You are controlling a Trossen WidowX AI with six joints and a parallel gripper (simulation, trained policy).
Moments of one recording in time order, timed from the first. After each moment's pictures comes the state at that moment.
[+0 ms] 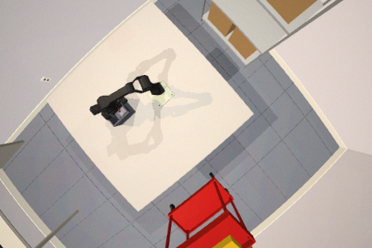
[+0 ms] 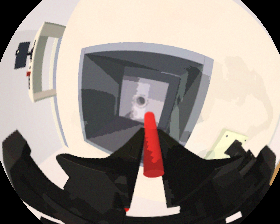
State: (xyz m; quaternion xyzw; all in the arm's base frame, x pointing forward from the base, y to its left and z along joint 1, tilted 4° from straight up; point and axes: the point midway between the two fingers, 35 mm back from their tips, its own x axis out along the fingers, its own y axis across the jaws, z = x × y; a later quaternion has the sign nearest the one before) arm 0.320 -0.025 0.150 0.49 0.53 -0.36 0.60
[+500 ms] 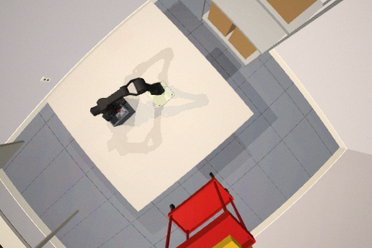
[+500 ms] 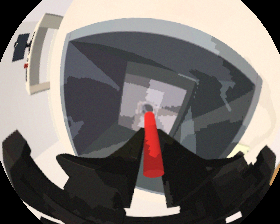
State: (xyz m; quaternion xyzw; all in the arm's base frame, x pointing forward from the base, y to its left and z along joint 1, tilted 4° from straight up) arm 0.342 -0.024 0.111 0.48 0.55 -0.33 0.60
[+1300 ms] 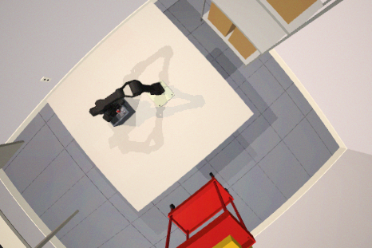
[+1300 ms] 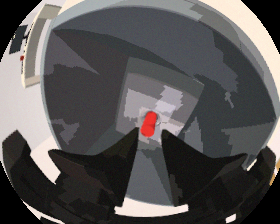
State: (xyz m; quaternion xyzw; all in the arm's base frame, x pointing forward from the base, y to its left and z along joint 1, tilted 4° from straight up) arm 0.353 -0.026 0.089 0.46 0.59 -0.31 0.59
